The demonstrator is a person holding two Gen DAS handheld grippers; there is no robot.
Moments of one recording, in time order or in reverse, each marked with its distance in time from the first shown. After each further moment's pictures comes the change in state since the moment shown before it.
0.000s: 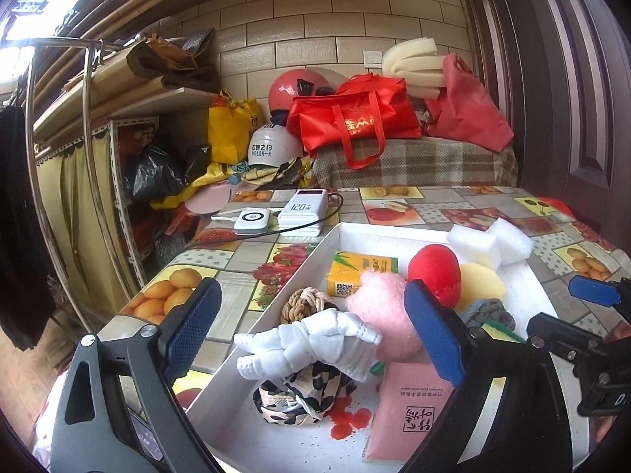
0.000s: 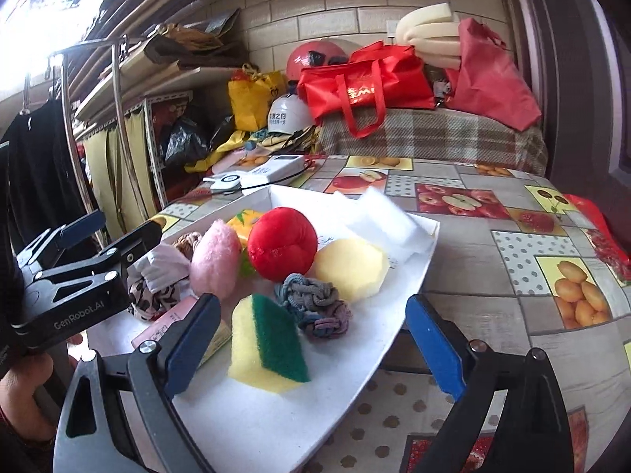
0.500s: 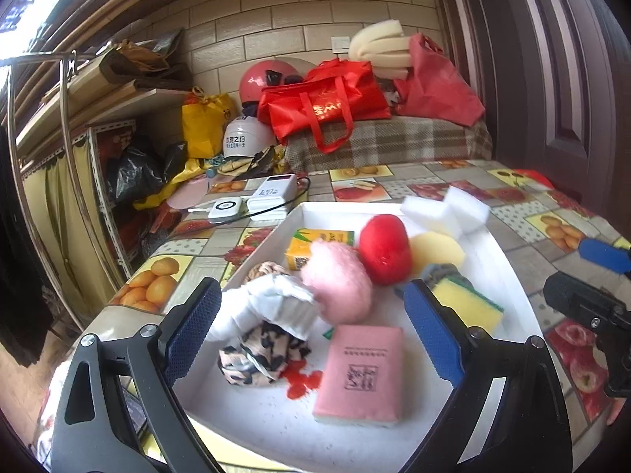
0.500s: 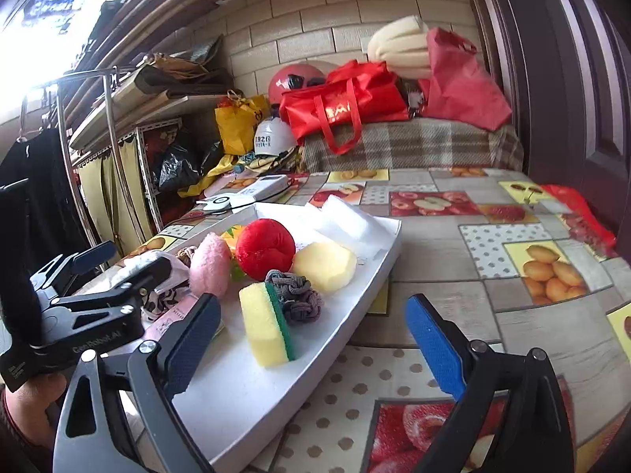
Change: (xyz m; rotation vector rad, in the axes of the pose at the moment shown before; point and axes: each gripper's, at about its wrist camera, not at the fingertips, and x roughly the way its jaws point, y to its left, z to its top) left arm -0.024 -0.040 -0.010 0.092 0.054 -0.057; right arm -0.049 -0.008 -0.018 0.012 -0.108 -0.042
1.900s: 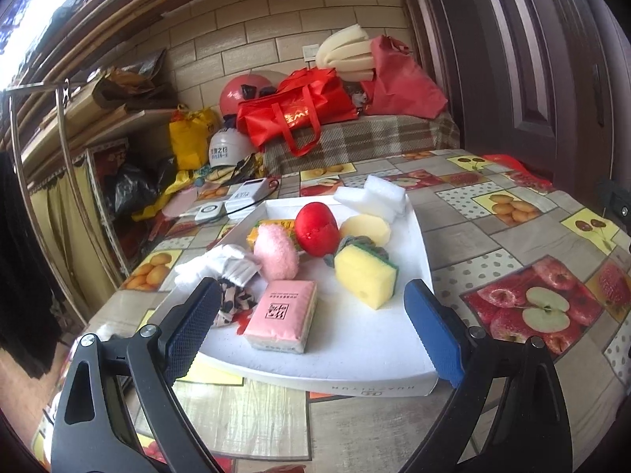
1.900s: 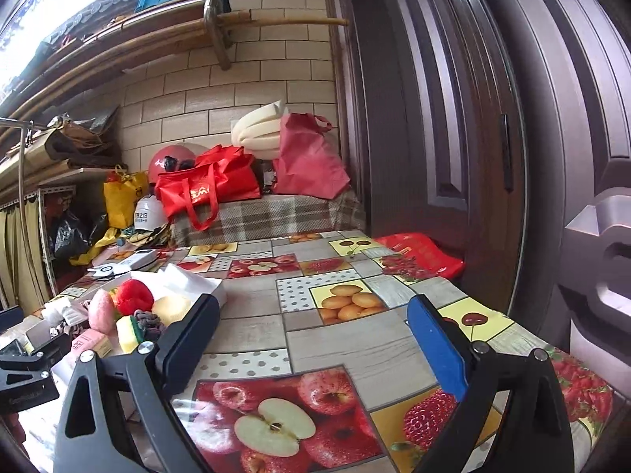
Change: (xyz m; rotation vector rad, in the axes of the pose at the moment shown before) left arm -0.076 -0.064 -0.016 0.073 -0.012 -0.007; right arm -0.121 -0.064 -0.024 0.117 -0.230 -0.458
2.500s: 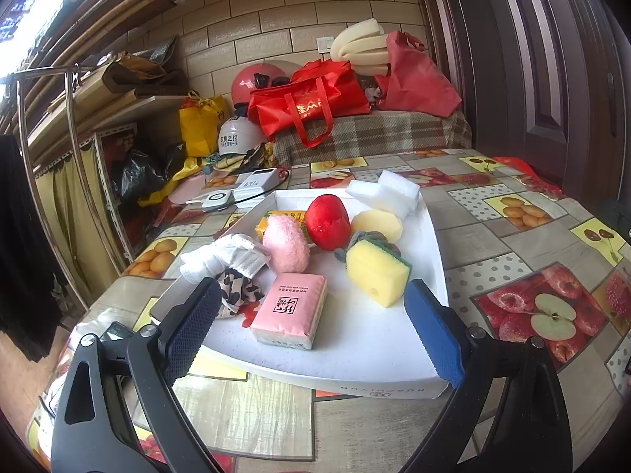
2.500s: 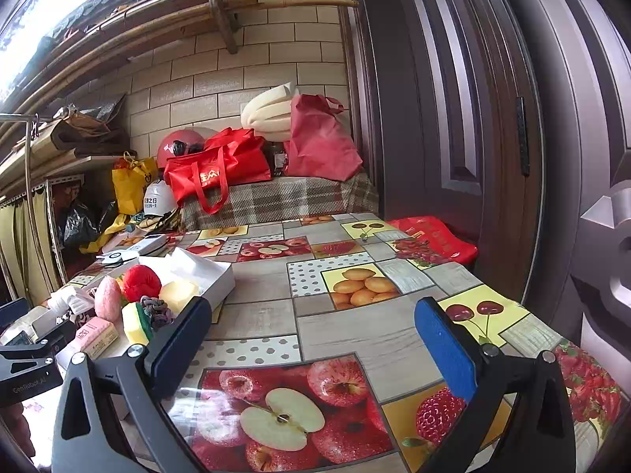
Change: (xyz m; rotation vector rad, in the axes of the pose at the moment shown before) left arm 0.009 0.010 -0.001 -0.059 0.035 0.022; right arm 0.006 0.002 0.001 -0.013 0.047 0.037
